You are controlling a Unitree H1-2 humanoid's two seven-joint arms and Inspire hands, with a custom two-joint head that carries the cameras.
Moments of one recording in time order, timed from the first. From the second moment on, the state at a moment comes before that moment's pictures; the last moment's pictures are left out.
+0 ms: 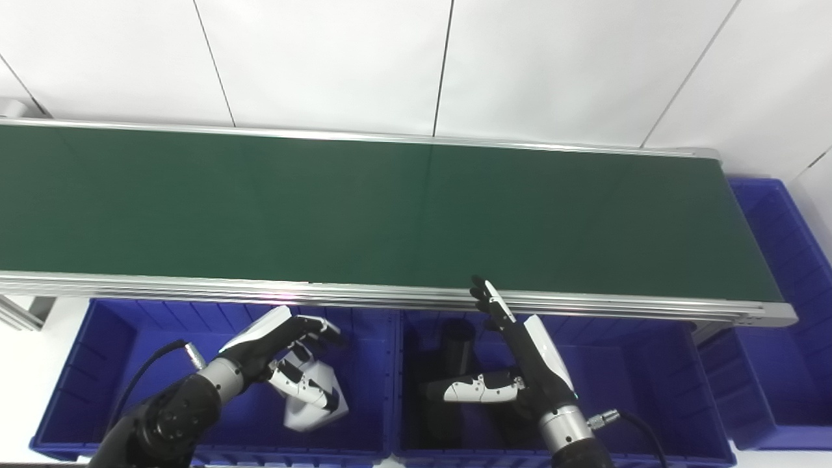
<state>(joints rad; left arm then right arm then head) 0.01 0.35 -0.31 -0.10 0.37 0.22 -0.49 0.29 -0.06 0.25 -0.33 -0.46 0.21 0.13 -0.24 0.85</state>
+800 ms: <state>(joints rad) 0.06 0.30 -0.23 -0.06 0.13 0.02 -0.41 0.29 -0.09 0.25 -0.35 -0.42 0.24 0.17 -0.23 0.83</state>
